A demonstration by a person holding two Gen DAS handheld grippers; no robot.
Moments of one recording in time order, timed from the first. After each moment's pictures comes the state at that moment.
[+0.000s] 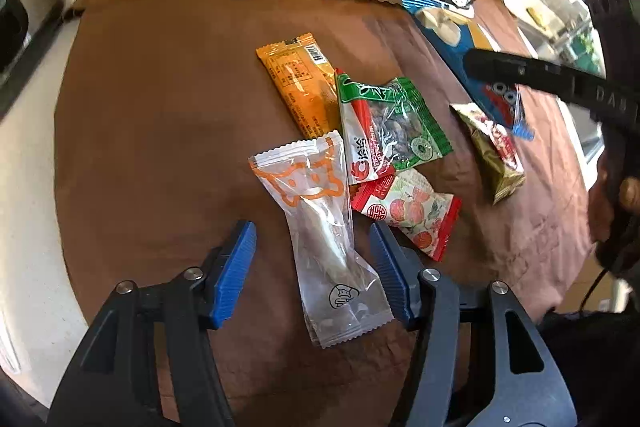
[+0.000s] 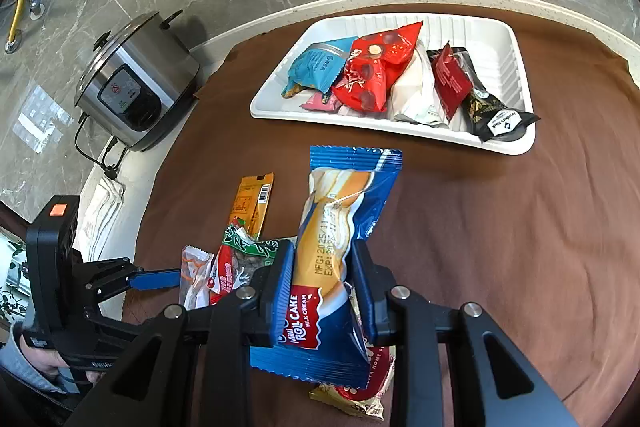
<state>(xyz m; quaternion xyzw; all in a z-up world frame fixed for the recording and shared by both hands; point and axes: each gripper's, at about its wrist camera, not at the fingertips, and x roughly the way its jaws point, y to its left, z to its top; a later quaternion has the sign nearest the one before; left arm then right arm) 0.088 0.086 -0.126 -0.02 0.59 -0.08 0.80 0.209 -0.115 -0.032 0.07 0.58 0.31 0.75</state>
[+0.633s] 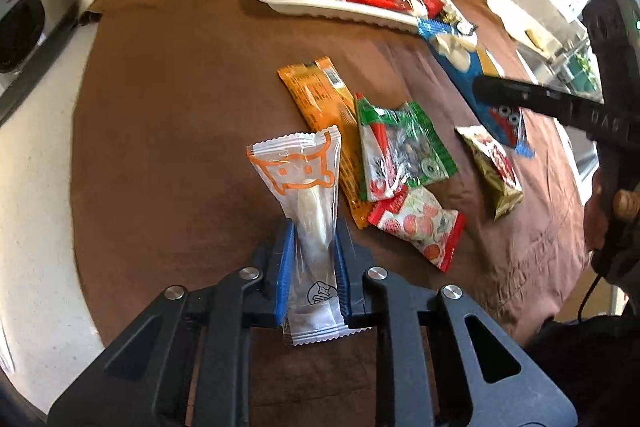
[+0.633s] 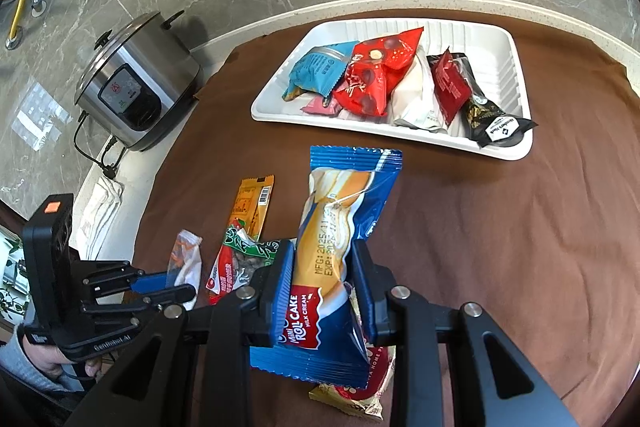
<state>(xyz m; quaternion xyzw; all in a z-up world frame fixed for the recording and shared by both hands) 0.086 0.109 -0.115 -0.06 0.56 -0.08 0.82 0.209 -0.115 -0.030 0.07 0.57 0.31 0.76</state>
